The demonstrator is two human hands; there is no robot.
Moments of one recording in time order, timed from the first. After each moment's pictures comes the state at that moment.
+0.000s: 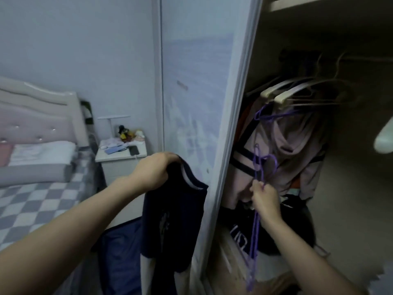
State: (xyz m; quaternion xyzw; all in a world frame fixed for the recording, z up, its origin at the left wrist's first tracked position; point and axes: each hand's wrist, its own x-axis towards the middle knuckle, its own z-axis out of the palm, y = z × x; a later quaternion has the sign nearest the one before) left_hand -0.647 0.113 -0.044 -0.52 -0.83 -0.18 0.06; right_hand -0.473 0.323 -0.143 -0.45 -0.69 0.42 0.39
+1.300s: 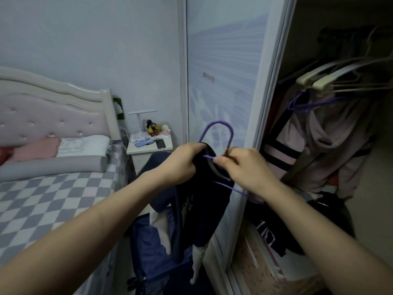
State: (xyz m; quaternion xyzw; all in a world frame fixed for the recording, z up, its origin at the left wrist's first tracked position) left_hand -0.642 0.098 -0.042 -0.56 -0.78 -0.29 0.02; right_hand -0.516 0.224 -0.044 -0.11 -0.92 0.24 0.29
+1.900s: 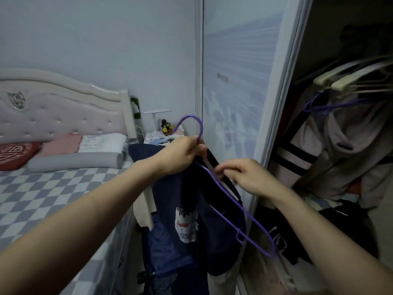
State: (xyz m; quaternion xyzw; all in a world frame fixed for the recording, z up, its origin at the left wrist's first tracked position) left_hand -0.643 0.086 -0.018 -0.51 -0.81 -0.29 0.01; right_hand -0.530 0.240 -0.060 -0.04 -0.91 0.40 0.12
